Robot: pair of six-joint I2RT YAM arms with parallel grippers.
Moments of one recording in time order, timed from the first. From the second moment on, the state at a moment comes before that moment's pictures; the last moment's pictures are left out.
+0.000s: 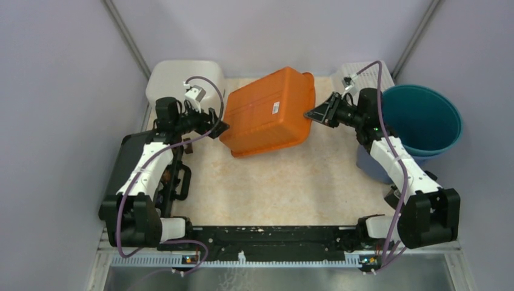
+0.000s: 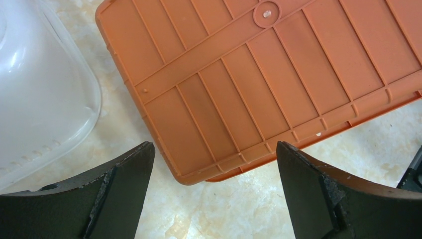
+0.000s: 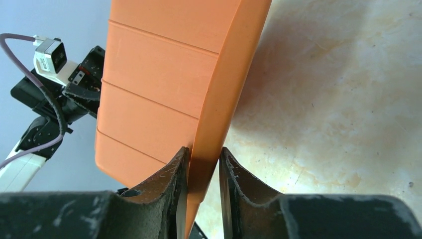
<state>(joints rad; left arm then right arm) -0.01 1.29 0.96 -0.12 0.74 0.01 0.17 1.28 0.99 -0.02 -0.68 0.72</state>
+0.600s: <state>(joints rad) -0.01 1.29 0.94 -0.14 0.74 0.06 0.17 1.28 0.99 -0.11 -0.53 0.59</state>
